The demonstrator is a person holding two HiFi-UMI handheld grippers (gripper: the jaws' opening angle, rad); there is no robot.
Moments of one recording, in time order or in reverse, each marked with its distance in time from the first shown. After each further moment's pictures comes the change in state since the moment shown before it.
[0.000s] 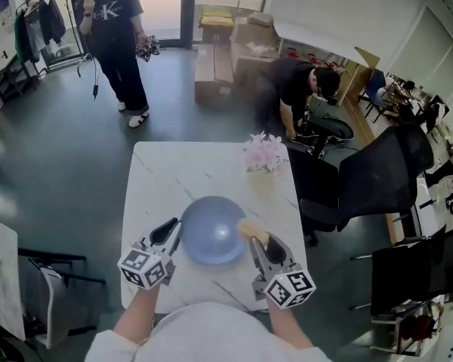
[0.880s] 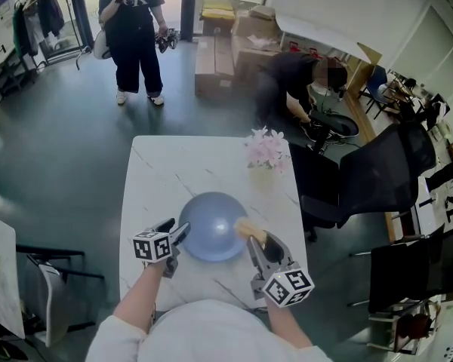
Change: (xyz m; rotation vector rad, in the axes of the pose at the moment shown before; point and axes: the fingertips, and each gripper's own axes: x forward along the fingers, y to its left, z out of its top) left arm 0.038 0.064 -0.124 -0.315 0.359 0.116; right arm 0.008 0.001 -0.014 0.014 0.033 0.007
